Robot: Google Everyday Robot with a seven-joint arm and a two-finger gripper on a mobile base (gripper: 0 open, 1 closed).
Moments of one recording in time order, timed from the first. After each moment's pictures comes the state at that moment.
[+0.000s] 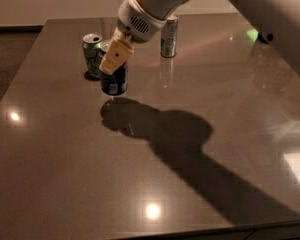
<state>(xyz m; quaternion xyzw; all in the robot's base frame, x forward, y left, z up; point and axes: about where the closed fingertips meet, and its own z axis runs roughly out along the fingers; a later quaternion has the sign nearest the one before) 0.567 0.072 0.967 -0.63 0.71 0.17 0.27</state>
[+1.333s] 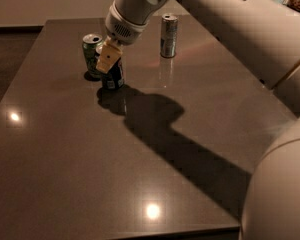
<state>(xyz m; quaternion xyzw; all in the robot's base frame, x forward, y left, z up) 0.631 0.097 0.928 -0.63 0.72 0.12 0.26</state>
